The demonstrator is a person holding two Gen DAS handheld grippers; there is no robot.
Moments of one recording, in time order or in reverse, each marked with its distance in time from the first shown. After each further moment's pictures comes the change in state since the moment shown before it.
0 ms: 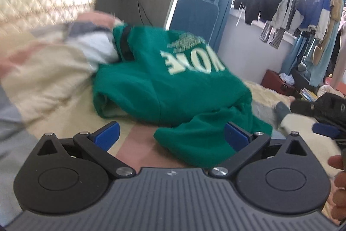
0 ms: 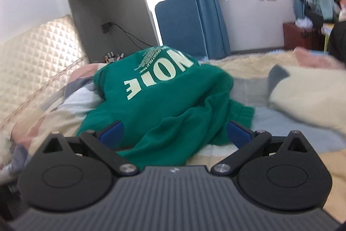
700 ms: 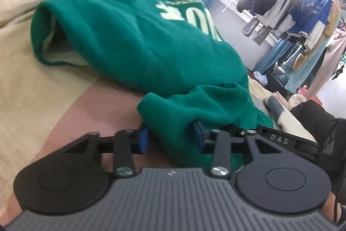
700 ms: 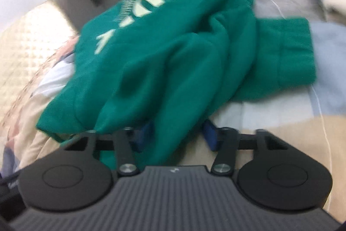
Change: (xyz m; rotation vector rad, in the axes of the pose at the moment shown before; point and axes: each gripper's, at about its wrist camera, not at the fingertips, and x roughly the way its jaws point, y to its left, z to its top) left arm 0.170 0.029 -0.058 -0.167 0.090 -0.230; right arm 0.162 -0.042 -0.076 0.135 0.162 0.156
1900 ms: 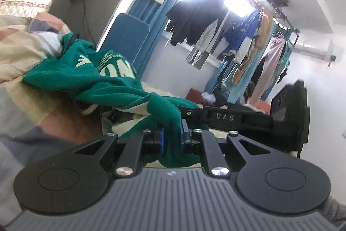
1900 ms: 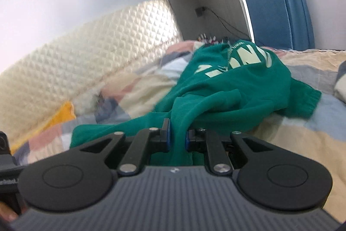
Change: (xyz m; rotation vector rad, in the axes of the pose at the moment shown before) left arm -0.383 -0.182 -0.115 0.110 -0.192 -0.197; right arm -0.269 0.069 -0.009 -0.356 -0.020 0.329
